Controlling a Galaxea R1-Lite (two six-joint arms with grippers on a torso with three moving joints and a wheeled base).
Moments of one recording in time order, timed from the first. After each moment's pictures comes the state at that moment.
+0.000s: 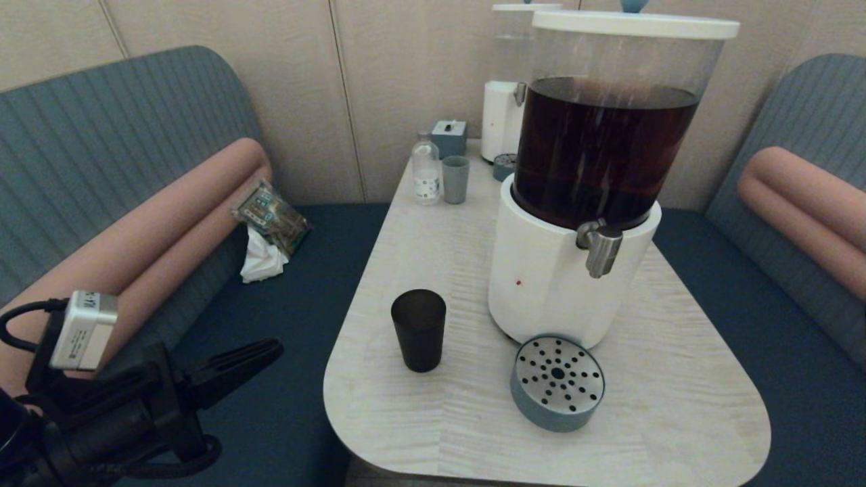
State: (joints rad) left arm -0.03 1.50 -0.04 -1.52 -0.75 -0.13; right arm -0.01 0.00 -0.08 0.21 0.00 0.04
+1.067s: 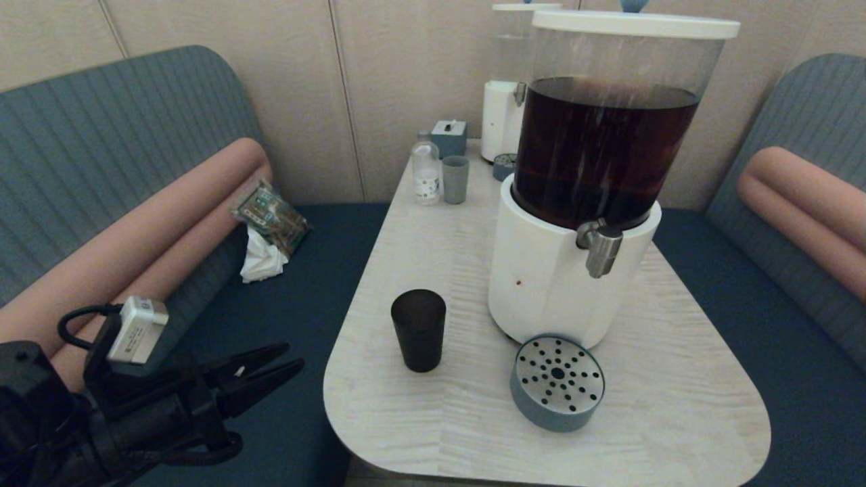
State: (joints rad) left arm -0.03 1.64 -0.05 -1.52 -0.74 -0.11; right arm -0.01 0.00 -0.08 0.21 0.00 0.04
